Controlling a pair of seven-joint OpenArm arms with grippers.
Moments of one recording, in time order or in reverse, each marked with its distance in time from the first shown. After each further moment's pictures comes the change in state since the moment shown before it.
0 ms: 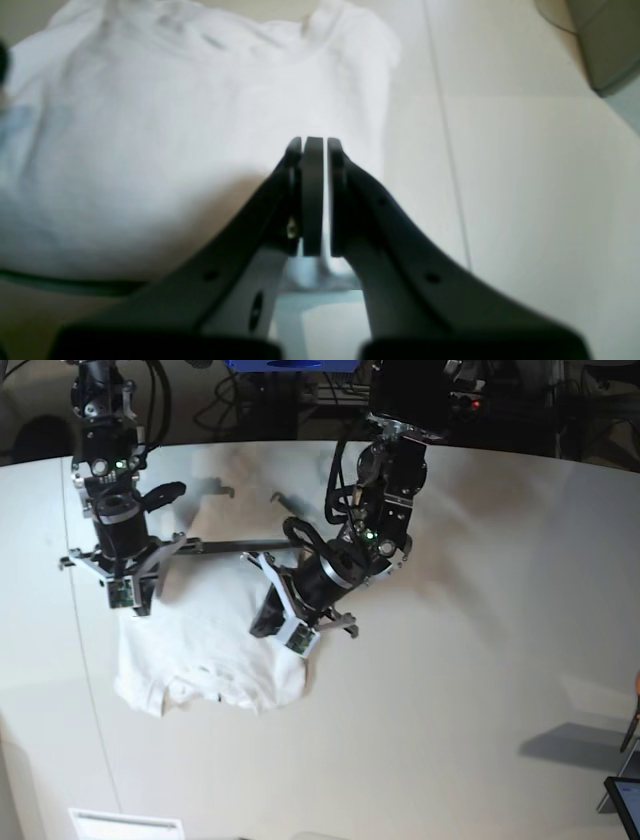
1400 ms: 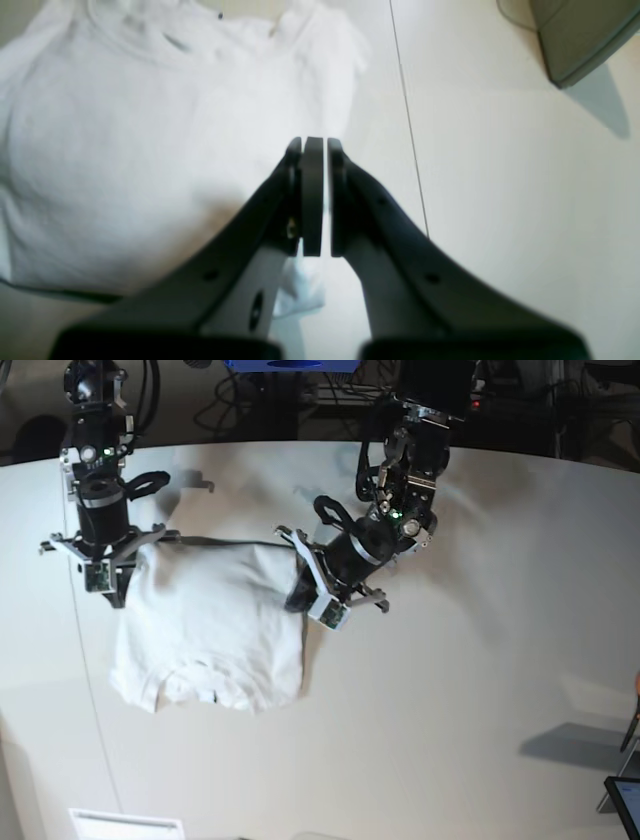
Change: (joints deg) left arm 4.0 -5.2 -3.2 2.0 -0.2 0.1 -2.3; right arm -3.7 0.1 4.2 -0.3 0.0 -0.3 7.0
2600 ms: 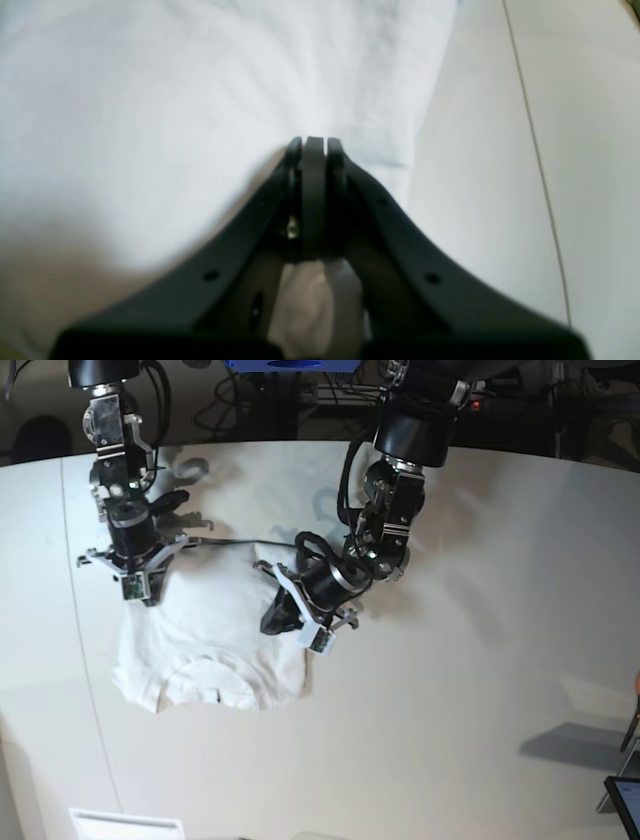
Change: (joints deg) left arm -10.6 3.2 -0.2 -27.8 -2.9 -1.6 -14.6; right arm 9.6 0.3 -4.5 -25.4 0.2 2.6 10.5
